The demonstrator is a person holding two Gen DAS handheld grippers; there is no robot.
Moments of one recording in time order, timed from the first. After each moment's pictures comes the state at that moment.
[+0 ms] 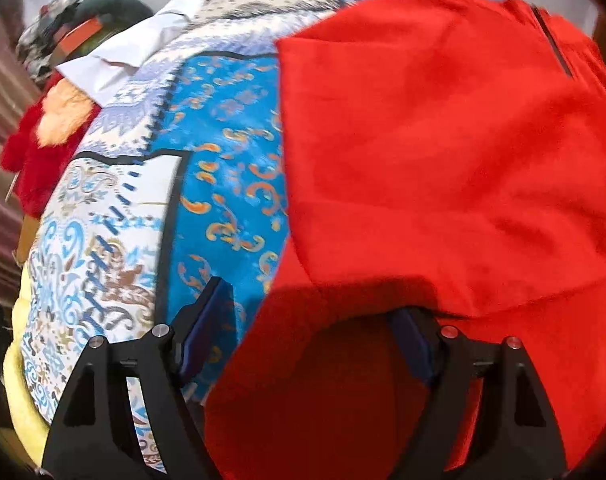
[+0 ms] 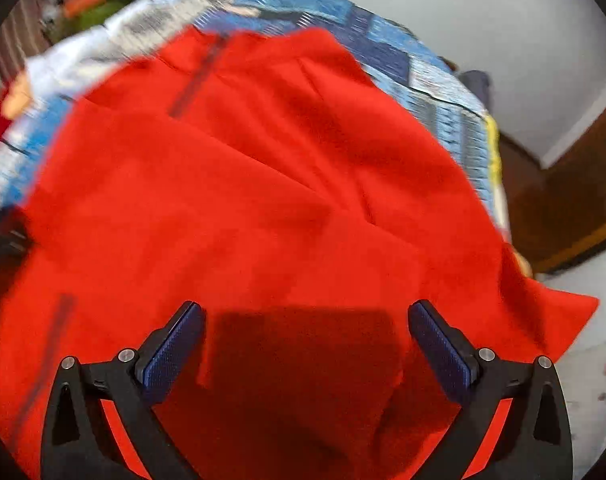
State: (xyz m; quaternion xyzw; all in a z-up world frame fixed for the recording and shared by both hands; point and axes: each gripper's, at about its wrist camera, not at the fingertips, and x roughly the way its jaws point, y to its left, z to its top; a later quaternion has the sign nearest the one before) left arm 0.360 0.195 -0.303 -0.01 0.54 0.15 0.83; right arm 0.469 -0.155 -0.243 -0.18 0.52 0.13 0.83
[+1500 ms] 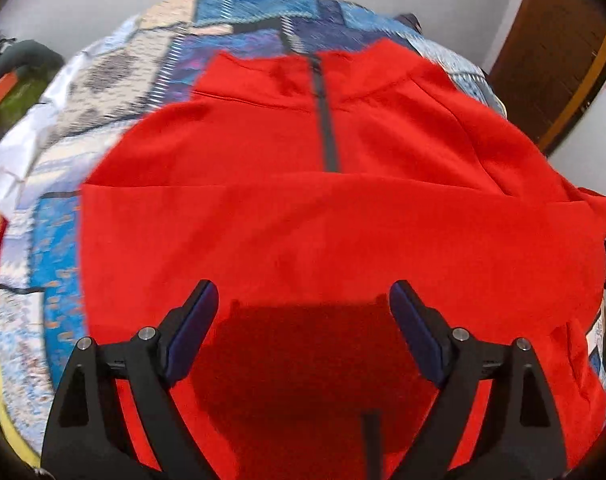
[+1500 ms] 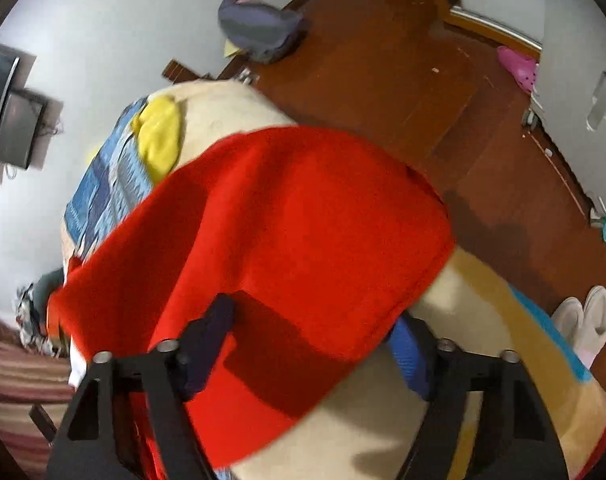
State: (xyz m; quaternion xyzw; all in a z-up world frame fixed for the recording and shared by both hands) left arm 0.449 0.023 -0.234 -0.02 0.53 -0.01 0.85; right arm 0.460 -0.509 -0.305 0.36 0.53 -0.04 0.77
